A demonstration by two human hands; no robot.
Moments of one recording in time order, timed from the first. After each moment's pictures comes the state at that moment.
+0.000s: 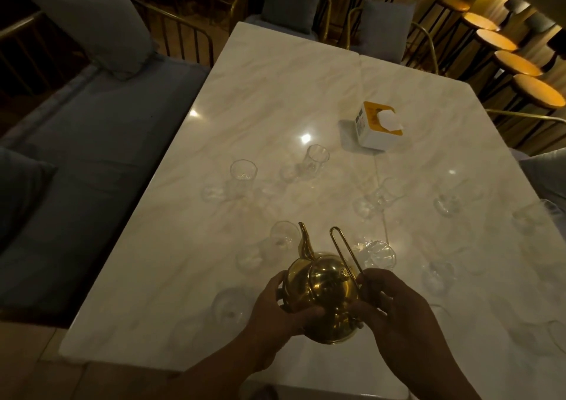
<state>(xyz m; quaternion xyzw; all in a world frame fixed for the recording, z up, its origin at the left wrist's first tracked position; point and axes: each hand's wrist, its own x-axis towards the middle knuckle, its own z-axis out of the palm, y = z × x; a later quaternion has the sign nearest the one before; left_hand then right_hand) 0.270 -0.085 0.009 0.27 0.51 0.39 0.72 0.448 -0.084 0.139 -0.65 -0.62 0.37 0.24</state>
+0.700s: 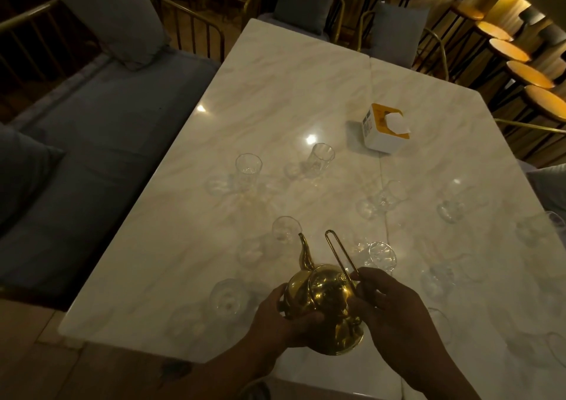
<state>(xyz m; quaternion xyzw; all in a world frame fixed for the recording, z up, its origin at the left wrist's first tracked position) 0.284 -0.102 -0.014 0.21 0.51 0.38 0.74 0.451 -0.079 0.137 -0.66 -0.62 0.39 0.17</state>
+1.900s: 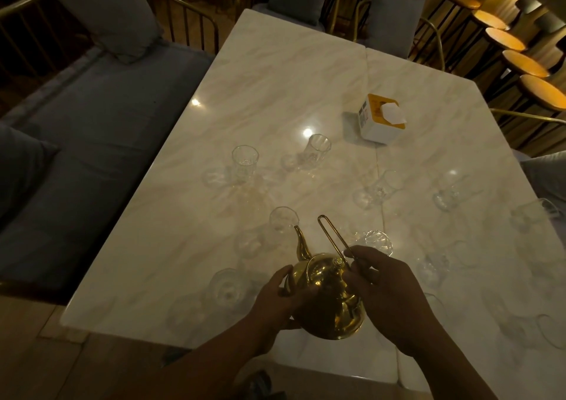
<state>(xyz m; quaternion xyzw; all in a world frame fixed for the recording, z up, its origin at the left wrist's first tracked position) 0.283 -0.092 -0.025 0.23 0.50 0.35 0.76 0.443 -0.069 0.142 -0.68 -0.61 0.37 0.16</state>
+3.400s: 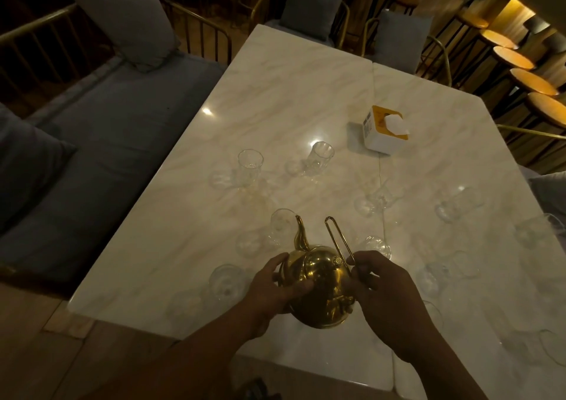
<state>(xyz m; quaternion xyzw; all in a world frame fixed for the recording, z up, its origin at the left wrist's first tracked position) 0.277 -0.084 -0.007 0.24 0.52 0.40 0.72 0.456 -0.080 0.139 -0.66 -0.62 0.37 0.20</state>
